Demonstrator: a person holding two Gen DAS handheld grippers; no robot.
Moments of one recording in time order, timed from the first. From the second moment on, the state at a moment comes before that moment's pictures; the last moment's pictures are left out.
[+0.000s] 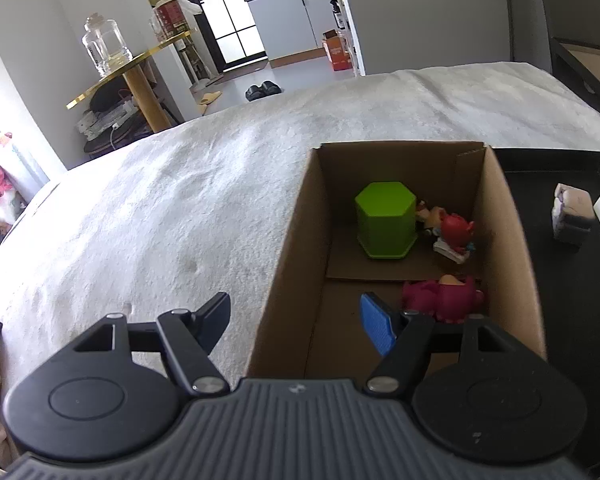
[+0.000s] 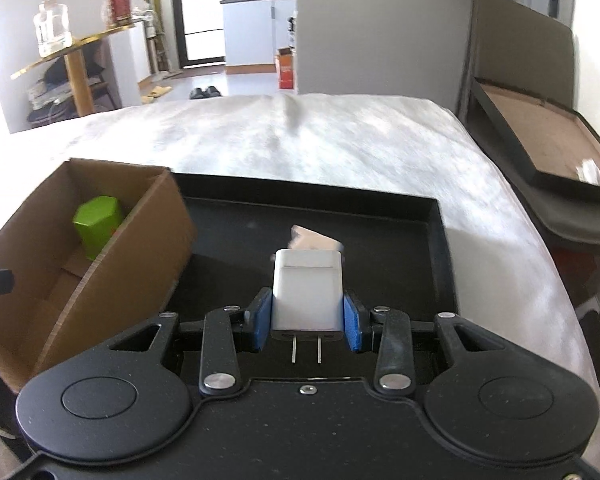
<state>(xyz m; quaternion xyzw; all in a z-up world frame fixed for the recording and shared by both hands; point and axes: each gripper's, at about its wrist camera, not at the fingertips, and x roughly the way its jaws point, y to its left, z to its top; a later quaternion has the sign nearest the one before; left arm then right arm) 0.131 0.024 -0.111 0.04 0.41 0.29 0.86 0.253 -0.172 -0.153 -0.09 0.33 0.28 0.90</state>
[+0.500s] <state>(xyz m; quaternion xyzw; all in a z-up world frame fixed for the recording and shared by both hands) 0.119 0.044 -0.122 0.01 0.42 0.28 0.86 0.229 -0.129 -0.127 -0.10 0.28 0.31 0.90</state>
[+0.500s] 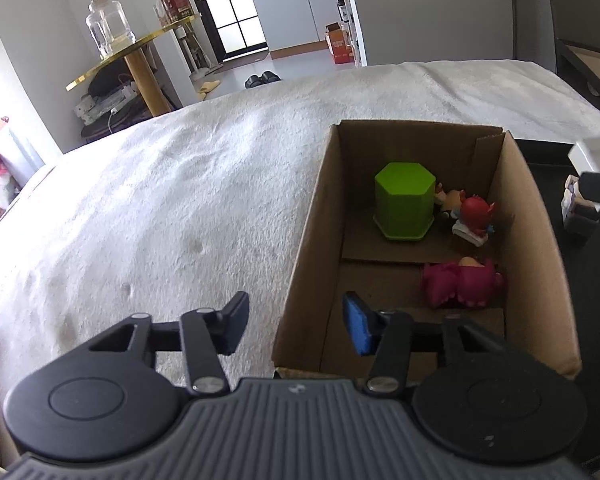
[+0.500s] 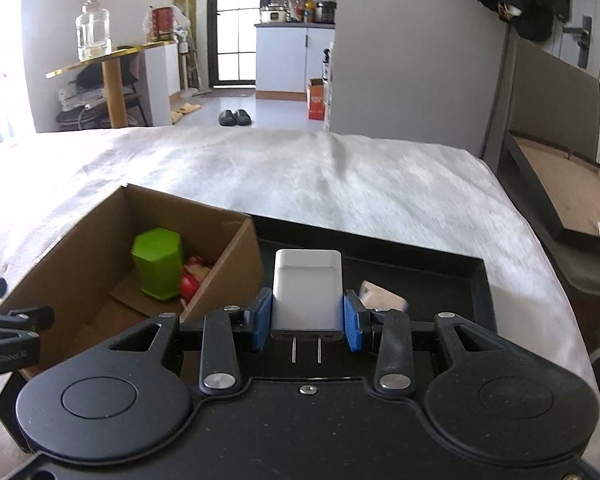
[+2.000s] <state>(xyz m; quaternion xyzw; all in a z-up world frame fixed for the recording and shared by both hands) 0.117 0.053 -0.129 -0.01 0.42 0.27 0.87 0.194 -0.068 -0.124 -0.15 0.24 0.40 0.87</state>
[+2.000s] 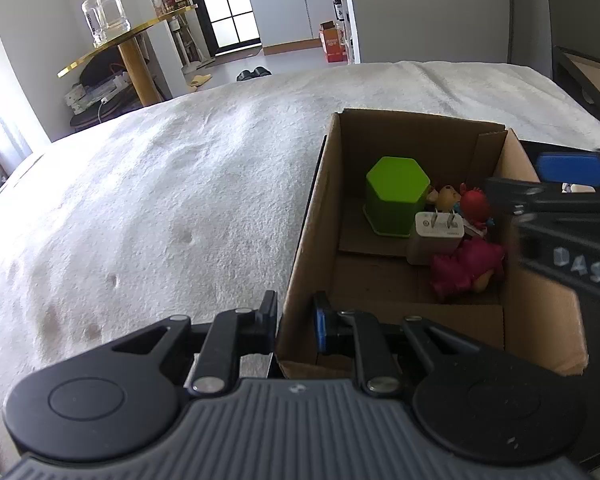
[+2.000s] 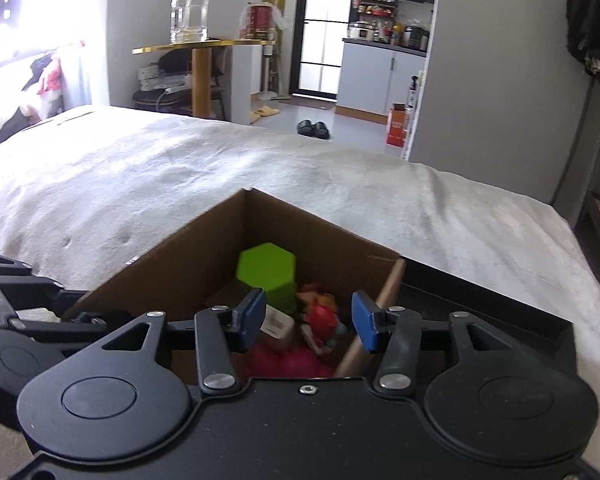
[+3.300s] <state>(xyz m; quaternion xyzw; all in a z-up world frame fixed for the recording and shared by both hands) 0.149 0.009 -0.113 0.07 0.40 0.31 0.86 0.254 -0.167 -0.157 -0.05 0.30 0.30 0.90</state>
